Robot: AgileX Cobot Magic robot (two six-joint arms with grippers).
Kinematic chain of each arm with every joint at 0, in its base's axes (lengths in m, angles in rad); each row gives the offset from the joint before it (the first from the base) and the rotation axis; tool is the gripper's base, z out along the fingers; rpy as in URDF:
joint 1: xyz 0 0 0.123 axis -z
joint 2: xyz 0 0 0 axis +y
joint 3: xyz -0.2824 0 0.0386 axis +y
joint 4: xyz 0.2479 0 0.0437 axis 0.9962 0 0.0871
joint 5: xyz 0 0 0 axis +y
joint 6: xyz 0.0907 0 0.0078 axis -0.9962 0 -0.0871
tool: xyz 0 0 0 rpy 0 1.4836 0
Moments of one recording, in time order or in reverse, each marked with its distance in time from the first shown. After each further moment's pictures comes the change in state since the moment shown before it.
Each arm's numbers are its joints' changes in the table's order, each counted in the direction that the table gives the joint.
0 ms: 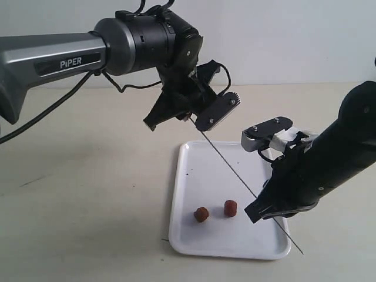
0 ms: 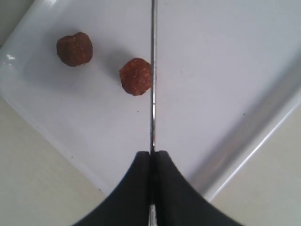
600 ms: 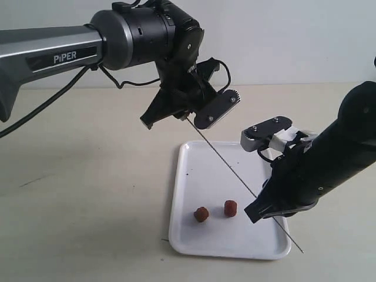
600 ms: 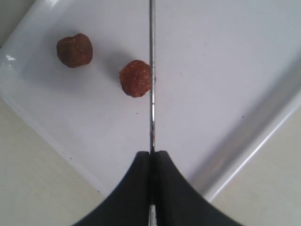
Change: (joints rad) left arm 0.006 -0.024 0.000 0.003 0.056 0.000; right arm 0.000 0.000 0.000 0.000 -0.007 0.004
